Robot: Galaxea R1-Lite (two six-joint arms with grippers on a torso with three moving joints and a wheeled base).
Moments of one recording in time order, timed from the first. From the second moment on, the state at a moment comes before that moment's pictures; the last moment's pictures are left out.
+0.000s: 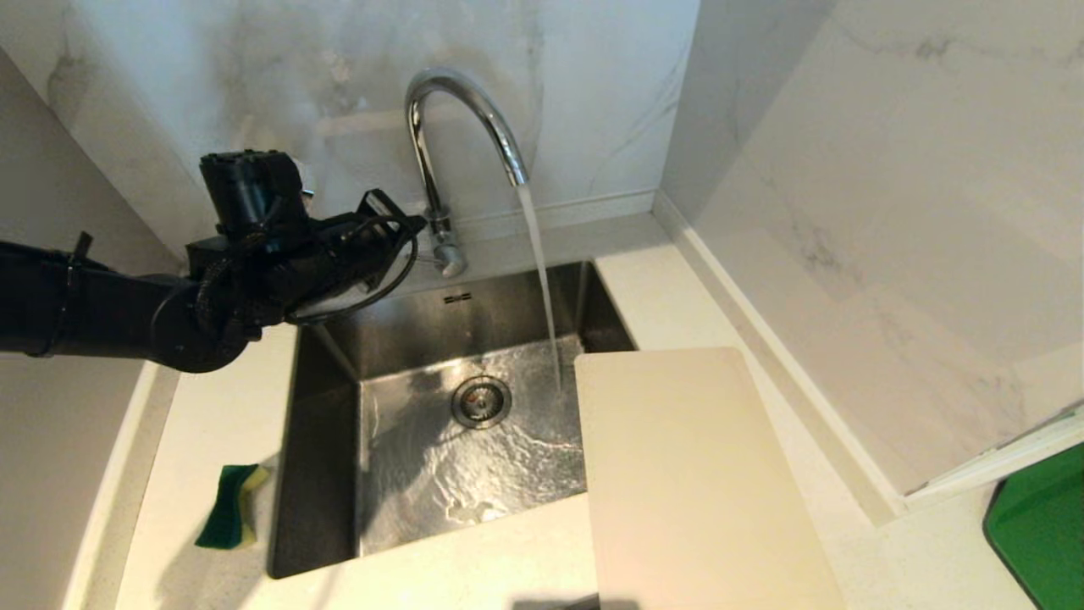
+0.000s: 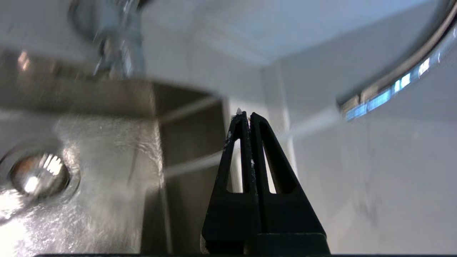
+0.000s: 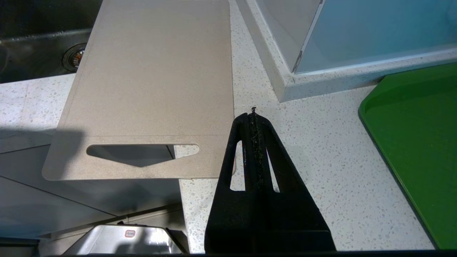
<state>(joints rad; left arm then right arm) -0.41 1.97 -1.42 -0.62 -0.01 -0.83 -0.01 0.00 0.00 0.00 0.02 -0.04</state>
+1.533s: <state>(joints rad) -0.31 2.35 -1.75 -0.68 -0.02 -0.83 -0.01 0.00 0.00 0.00 0.02 -0.05</state>
